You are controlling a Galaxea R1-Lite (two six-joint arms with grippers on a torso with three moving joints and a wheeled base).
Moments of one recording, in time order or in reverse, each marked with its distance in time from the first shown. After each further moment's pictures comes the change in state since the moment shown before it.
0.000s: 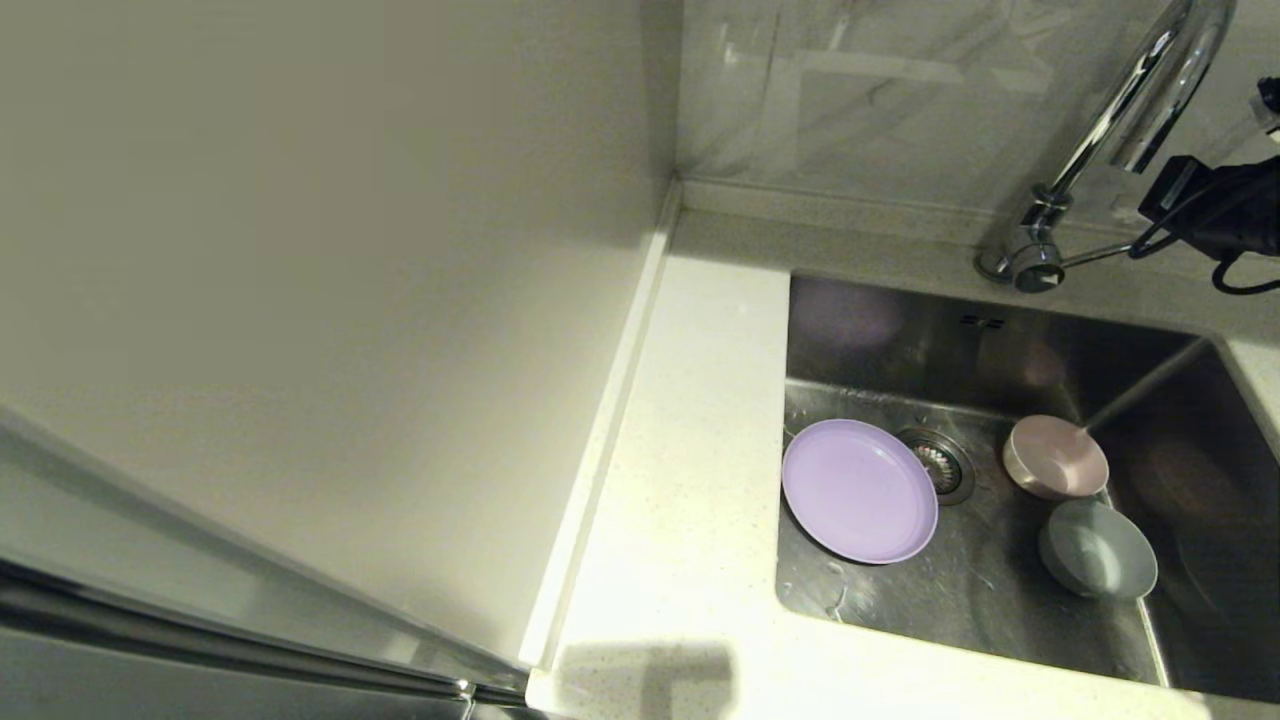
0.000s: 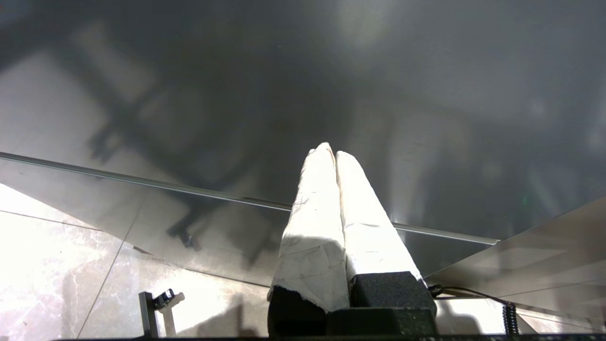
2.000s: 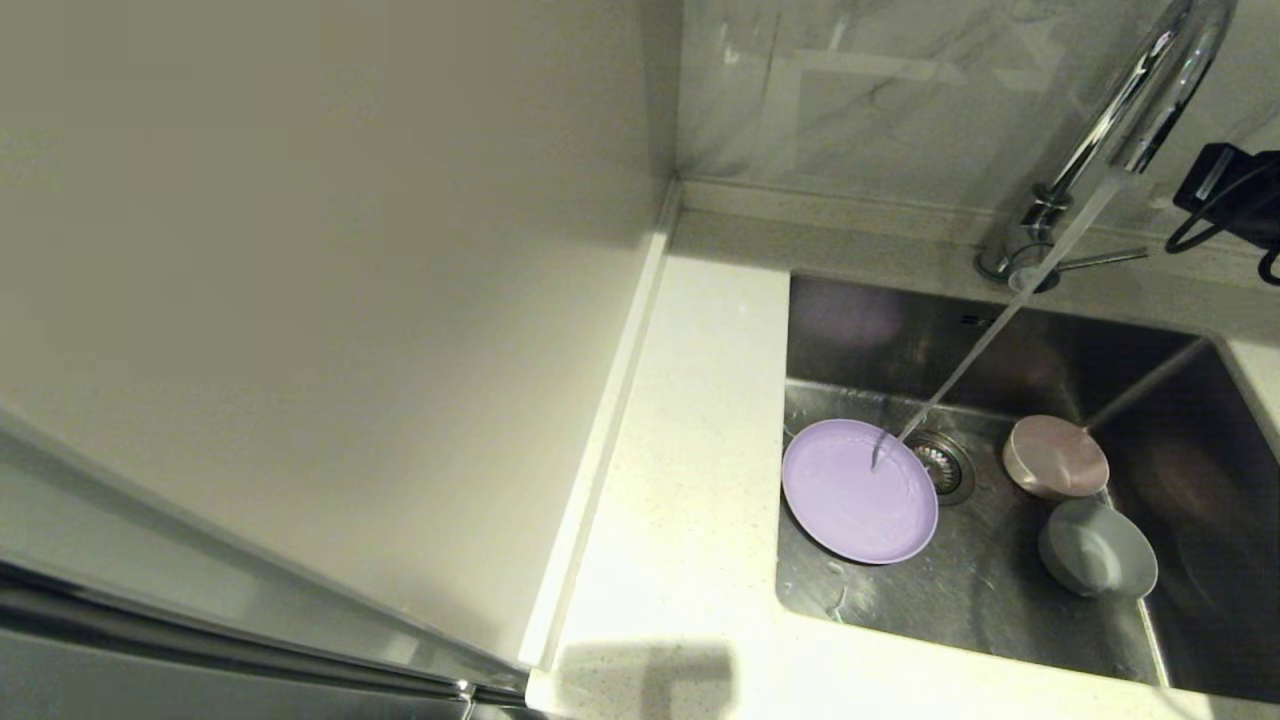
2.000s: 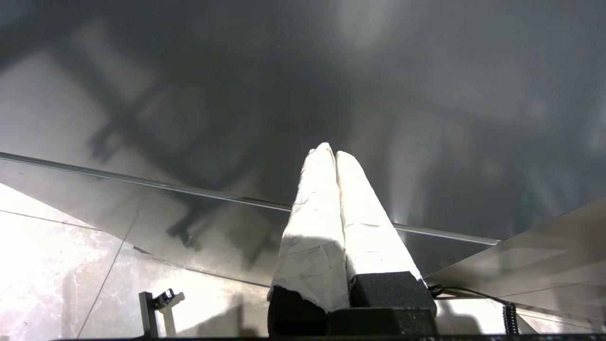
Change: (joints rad) left arm 0.000 0.000 0.000 0.000 0.000 0.000; right arm -0.024 -0.069 0.023 0.031 -0.055 -0.062
